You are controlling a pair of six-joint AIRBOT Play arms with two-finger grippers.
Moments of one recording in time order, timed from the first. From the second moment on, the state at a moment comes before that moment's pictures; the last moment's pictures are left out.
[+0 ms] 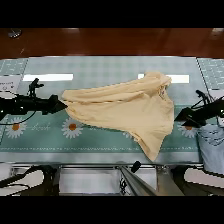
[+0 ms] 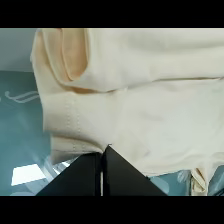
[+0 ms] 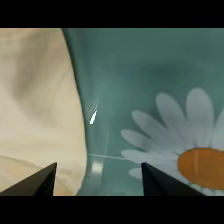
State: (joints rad) left arm 0.28 -1.31 0.76 0.68 -1.09 -1.11; right arm -0.49 -1.41 0.85 -1.14 1.35 1.20
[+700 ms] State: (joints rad) left arm 0.28 -1.27 0.78 0.67 -1.15 -1.08; right arm -0.29 -1.37 0.70 -1.05 1.25 1.11
